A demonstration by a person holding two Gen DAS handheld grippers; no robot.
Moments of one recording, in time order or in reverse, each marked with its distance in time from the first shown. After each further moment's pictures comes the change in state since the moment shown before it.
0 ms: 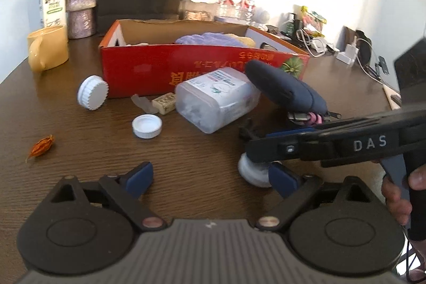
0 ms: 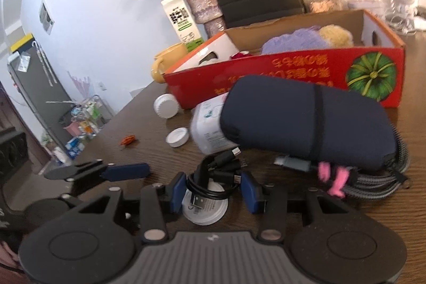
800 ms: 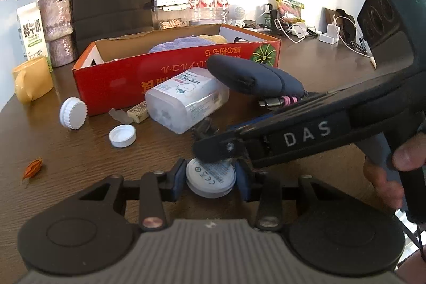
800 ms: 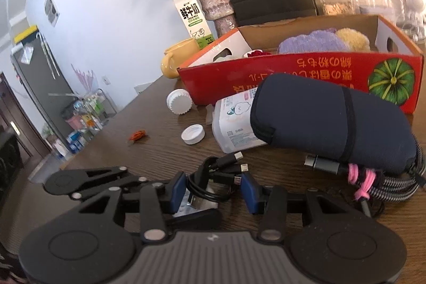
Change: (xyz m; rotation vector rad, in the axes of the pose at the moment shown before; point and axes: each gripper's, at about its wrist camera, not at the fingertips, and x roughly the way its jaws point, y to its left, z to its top) left arm -0.004 -0.030 -0.012 0.162 -0.025 0.020; right arm 0.012 0.023 0.001 -0.062 0.000 -0.033
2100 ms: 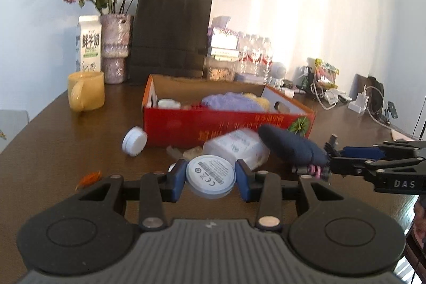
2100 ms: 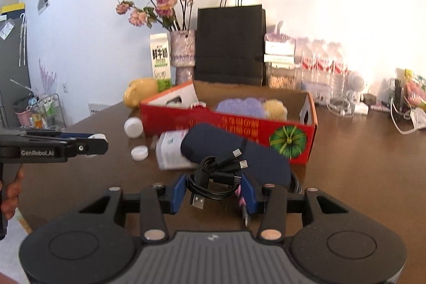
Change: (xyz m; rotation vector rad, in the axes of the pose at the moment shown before) left arm -0.056 0.038 0.017 -0.214 -0.214 0.098; right arm -0.102 0.002 -0.026 -0.202 -0.236 -0.289
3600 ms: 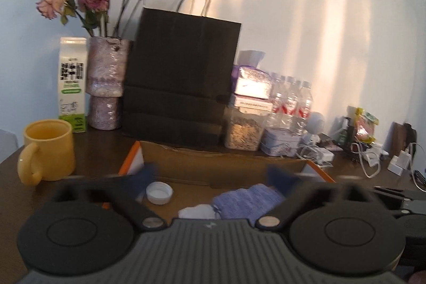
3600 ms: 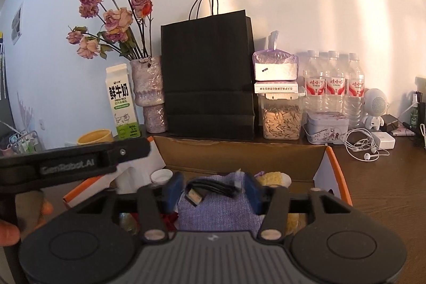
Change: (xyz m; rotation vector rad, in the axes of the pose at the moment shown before) left arm 0.173 0.012 0.106 -0.094 -0.140 0.113; right arm 0.179 -0.051 0.110 0.090 -0.068 -0.026
